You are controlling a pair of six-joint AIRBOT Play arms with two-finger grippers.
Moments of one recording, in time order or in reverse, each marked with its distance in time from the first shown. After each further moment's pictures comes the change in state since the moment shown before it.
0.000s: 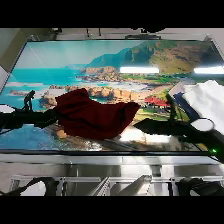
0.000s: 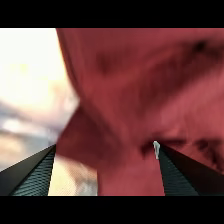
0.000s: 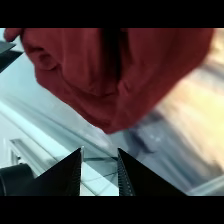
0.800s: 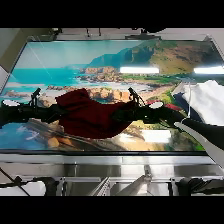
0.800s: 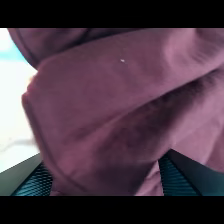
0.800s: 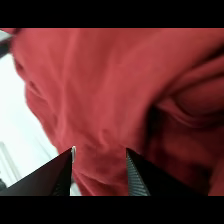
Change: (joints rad) left arm 0.001 -0.195 0.106 -0.137 -0.098 0.110; right arm 0.189 -0.544 0.409 0.086 -0.070 -0.146
